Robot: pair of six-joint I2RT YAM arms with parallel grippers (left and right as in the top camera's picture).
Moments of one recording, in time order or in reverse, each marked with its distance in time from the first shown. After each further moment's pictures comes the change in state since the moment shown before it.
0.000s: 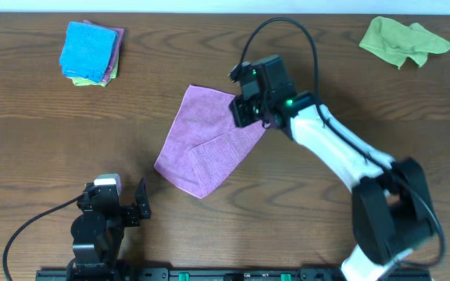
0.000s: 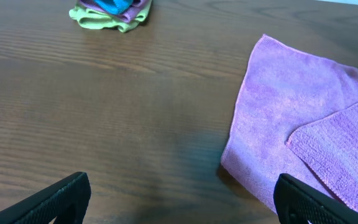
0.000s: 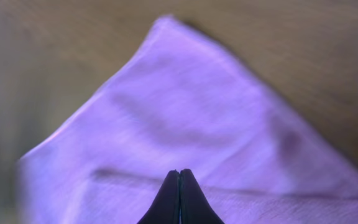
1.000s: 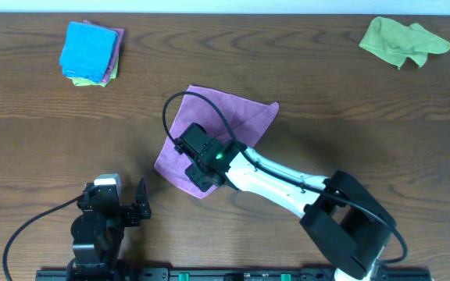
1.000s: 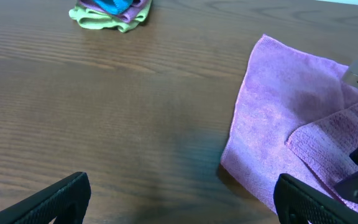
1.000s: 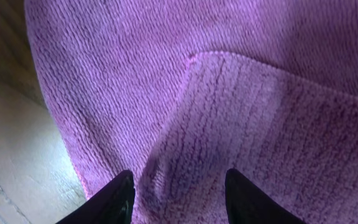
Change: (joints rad) left arm 0.000 0.000 0.000 0.000 0.000 0.000; right arm 0.430 0.099 -0.040 -0.144 0.354 0.018
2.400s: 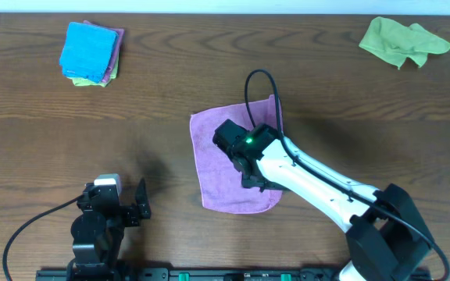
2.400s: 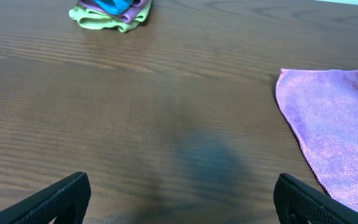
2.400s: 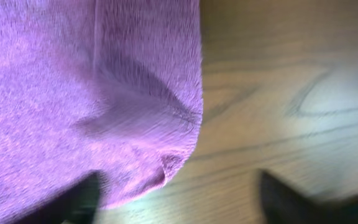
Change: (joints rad) left arm 0.000 0.000 0.000 0.000 0.000 0.000; right arm -0.126 -0.167 -0.001 -0.660 0.229 0.817
